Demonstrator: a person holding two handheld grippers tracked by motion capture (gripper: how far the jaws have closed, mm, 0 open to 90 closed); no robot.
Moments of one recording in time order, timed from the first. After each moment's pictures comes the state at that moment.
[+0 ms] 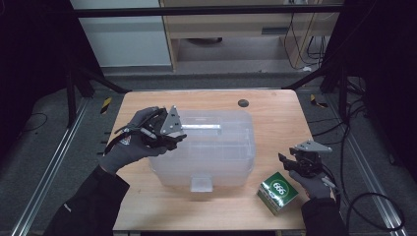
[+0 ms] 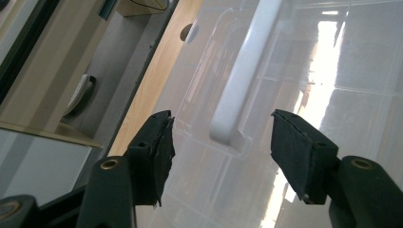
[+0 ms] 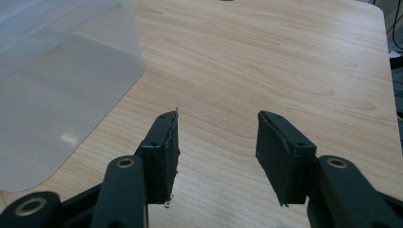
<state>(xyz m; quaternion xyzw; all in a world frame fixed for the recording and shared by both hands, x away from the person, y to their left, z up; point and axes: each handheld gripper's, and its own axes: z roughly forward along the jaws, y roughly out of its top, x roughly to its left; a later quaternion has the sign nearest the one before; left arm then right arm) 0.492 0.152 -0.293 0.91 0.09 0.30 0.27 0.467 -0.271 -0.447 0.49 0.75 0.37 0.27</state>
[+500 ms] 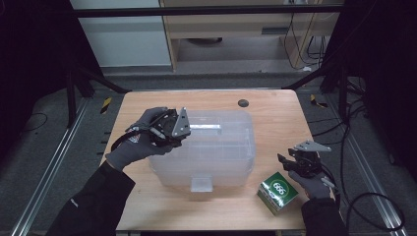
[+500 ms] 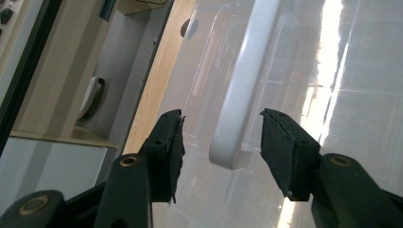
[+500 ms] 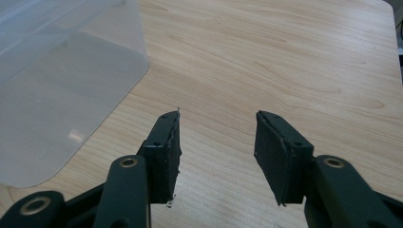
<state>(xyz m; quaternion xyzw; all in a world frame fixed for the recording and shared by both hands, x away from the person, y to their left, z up) 0.497 0.135 -0.296 0.92 0.05 0.33 0.23 0.467 -0.270 -0.447 0.48 0.75 0.37 0.26</state>
